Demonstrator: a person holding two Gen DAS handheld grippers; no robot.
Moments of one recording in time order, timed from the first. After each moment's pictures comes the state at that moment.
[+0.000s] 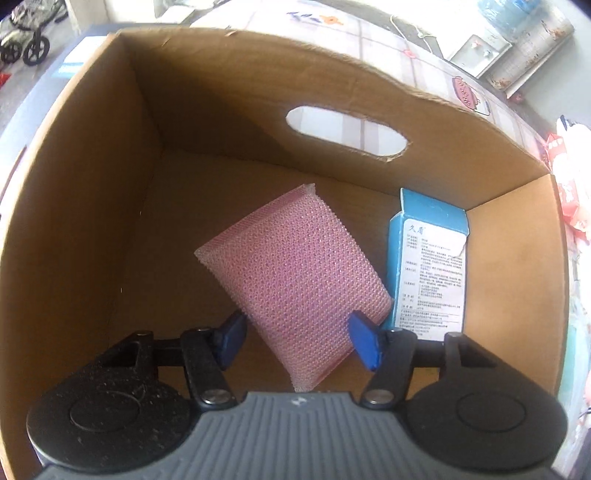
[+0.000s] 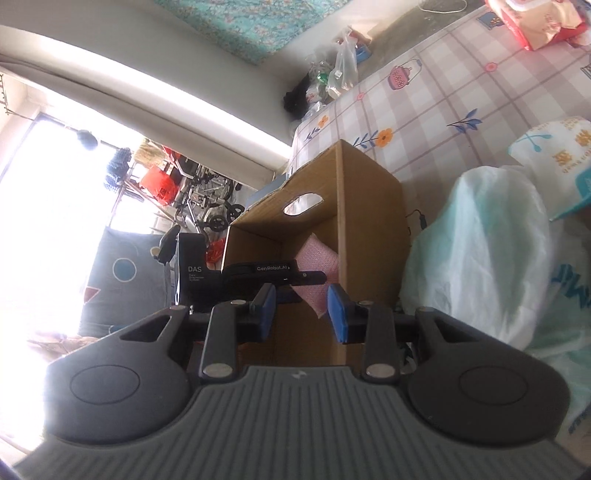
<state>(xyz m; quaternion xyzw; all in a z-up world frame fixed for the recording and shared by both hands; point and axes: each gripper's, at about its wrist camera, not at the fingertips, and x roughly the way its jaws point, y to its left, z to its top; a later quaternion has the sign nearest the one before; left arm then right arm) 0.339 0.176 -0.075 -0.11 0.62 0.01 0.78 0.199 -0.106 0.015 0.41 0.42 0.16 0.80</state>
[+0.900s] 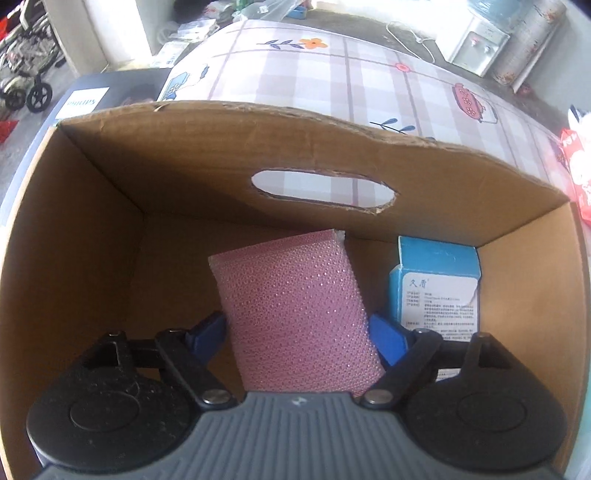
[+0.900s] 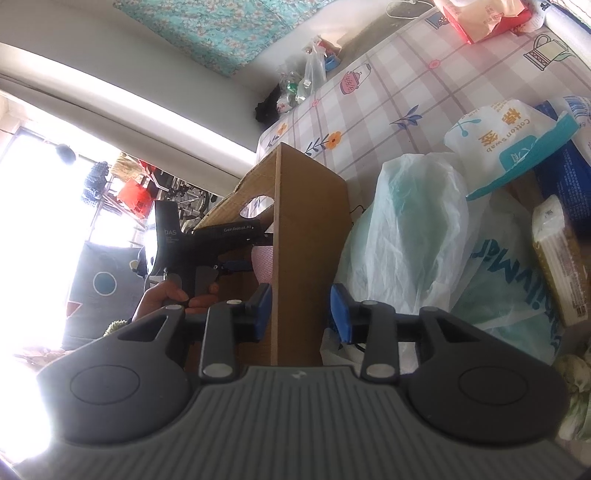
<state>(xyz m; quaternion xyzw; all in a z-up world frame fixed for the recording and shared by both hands) 0.375 0.149 -0.079 -0.04 0.60 0.02 0.80 0.173 -0.132 -0.010 0.41 0.43 0.12 0.80</state>
